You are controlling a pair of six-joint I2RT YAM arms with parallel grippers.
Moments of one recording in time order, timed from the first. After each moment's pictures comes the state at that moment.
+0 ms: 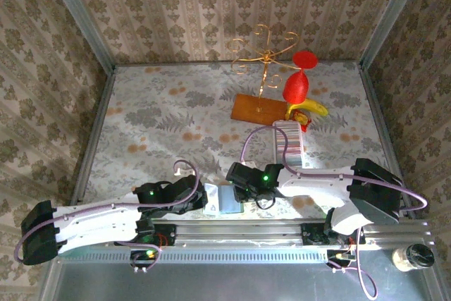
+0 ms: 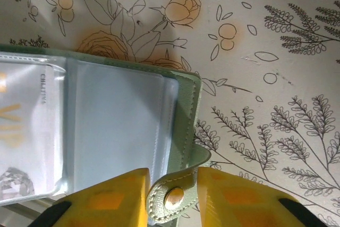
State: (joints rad) left arm -1.22 0.83 0.39 -0.52 -0.11 -1.21; right arm 1.13 1.50 0.84 -0.55 0.11 0.97
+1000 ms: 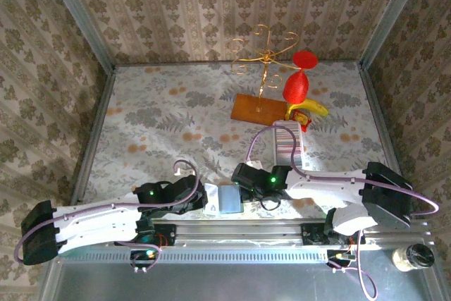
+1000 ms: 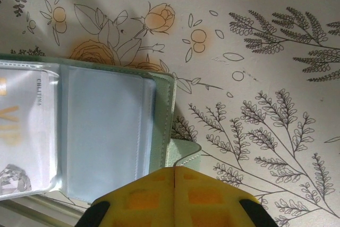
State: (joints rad) left arm -1.22 0.83 0.39 -0.52 -0.11 -1.21; right arm 1.14 1.41 0.79 -0.55 0.15 1.00
